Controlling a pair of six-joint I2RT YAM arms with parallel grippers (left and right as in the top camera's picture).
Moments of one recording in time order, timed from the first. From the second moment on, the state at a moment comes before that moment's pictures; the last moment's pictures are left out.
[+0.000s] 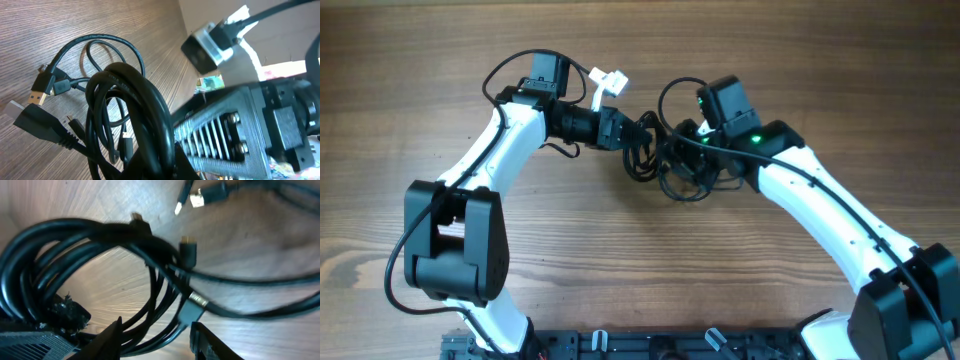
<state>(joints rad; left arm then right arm) -0.19 1.88 1.32 -0.70 1.19 0.02 0.49 1.60 1.18 -0.61 -0.41 1.18</state>
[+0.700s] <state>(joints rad) -0.18 1.88 1.32 -0.70 1.19 0.03 0.56 1.69 1.17 -0.44 -0.42 1.54</state>
